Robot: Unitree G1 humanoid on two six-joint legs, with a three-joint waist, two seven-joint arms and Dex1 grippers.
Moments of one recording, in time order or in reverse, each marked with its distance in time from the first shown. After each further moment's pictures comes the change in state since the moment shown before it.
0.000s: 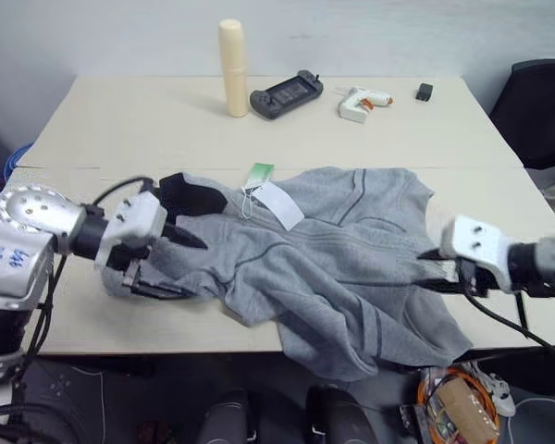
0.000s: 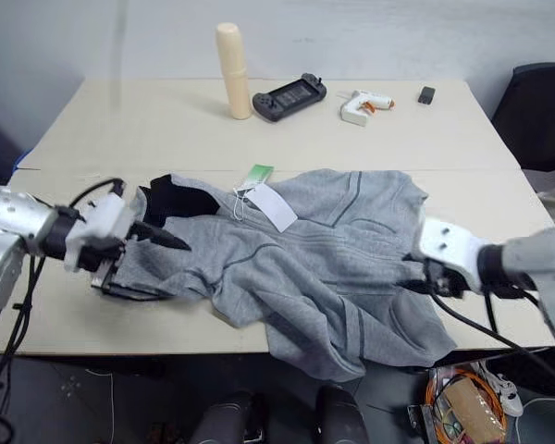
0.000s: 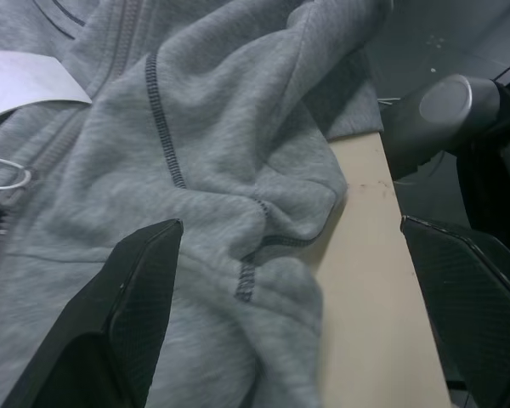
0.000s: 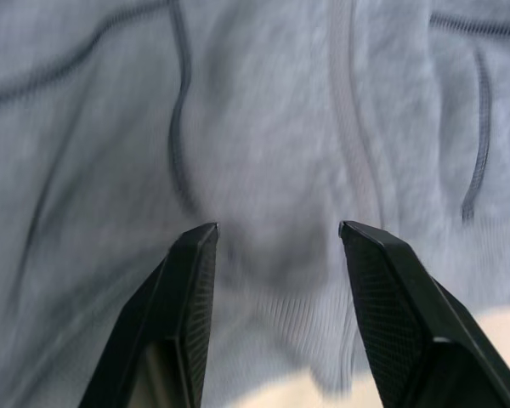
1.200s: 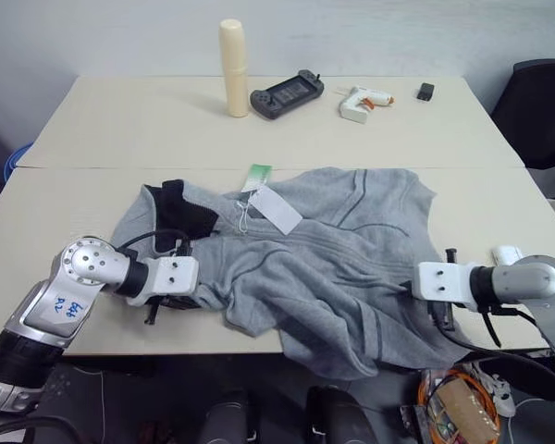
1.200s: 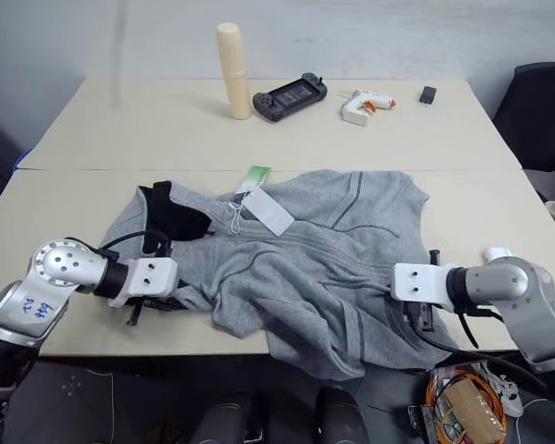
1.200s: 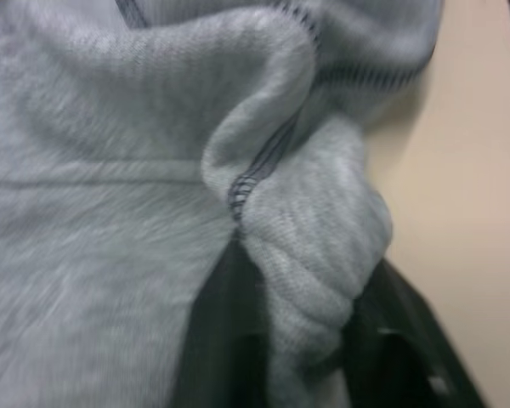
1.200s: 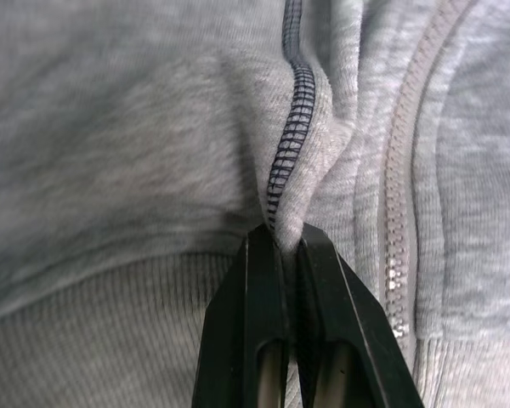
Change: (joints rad) left arm 0.198 -0.013 -0.133 0.020 0.310 -0.296 0.207; right arm 0.027 0.070 0.192 0.158 -0.159 -0.418 -0.083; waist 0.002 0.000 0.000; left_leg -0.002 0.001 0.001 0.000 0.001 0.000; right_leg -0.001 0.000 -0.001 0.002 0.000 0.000
